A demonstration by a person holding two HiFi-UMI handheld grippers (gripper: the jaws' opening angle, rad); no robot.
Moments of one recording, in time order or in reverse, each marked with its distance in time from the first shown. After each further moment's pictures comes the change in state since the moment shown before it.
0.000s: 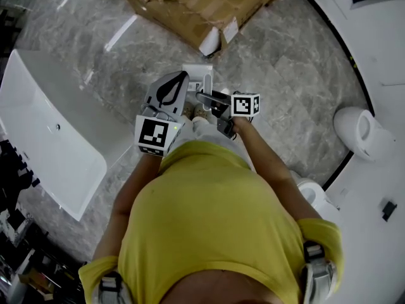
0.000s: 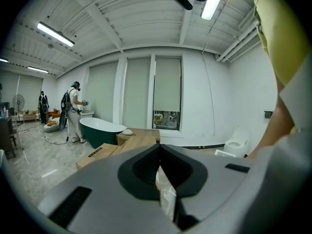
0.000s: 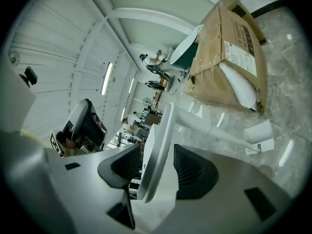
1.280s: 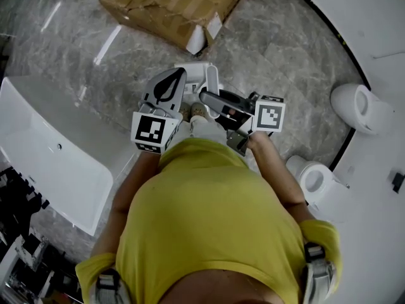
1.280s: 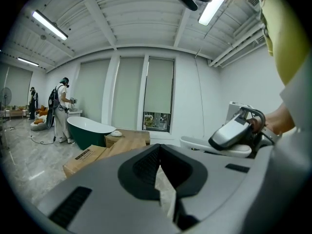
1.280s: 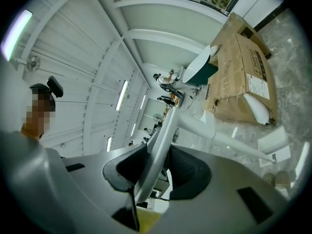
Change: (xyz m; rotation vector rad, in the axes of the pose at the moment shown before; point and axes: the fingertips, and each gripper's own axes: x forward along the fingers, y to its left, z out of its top) left arm 0.013 -0.017 0.010 0.000 0.003 -0.130; right arm -0.065 0.179 0.052 -0.018 -0.214 0.118
